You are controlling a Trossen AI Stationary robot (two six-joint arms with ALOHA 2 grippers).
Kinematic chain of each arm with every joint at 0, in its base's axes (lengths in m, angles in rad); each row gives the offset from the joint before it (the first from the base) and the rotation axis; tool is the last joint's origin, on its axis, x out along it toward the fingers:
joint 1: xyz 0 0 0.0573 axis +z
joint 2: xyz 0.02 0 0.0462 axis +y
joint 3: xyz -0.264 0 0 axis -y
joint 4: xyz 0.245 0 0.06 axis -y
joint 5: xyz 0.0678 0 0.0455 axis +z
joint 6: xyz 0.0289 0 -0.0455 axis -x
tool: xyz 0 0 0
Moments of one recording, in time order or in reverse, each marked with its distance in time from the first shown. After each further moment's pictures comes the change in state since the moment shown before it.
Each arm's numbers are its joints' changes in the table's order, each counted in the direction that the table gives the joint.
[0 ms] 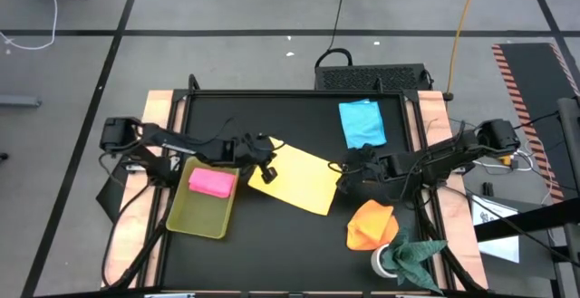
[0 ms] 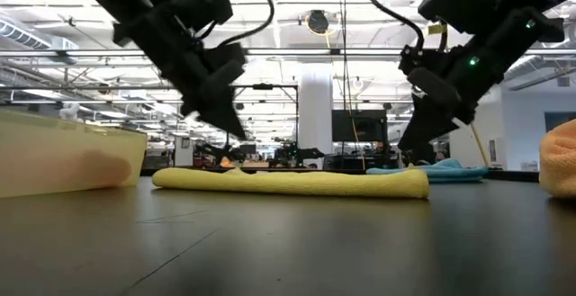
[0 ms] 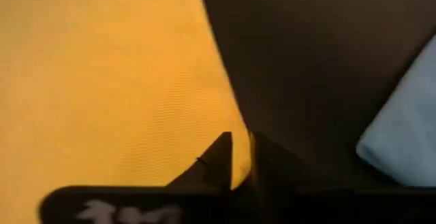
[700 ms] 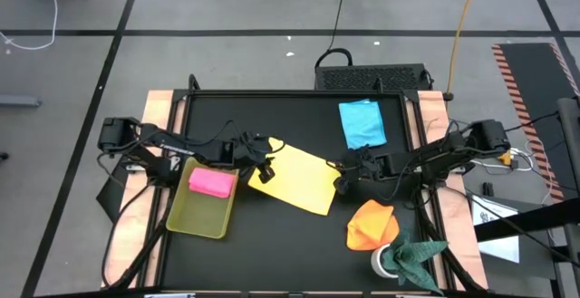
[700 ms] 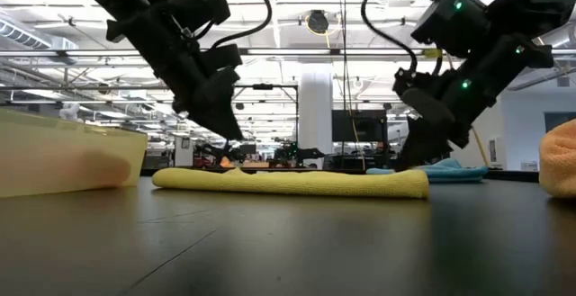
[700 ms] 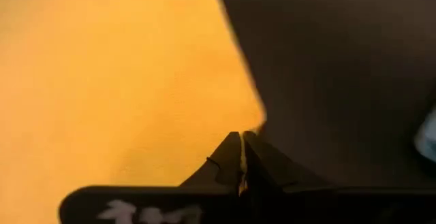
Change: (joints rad) left arm -0.014 -0.008 -0.003 -0.049 0.089 -0.017; right arm -0.050 0.106 -0.061 0.211 0.102 0.007
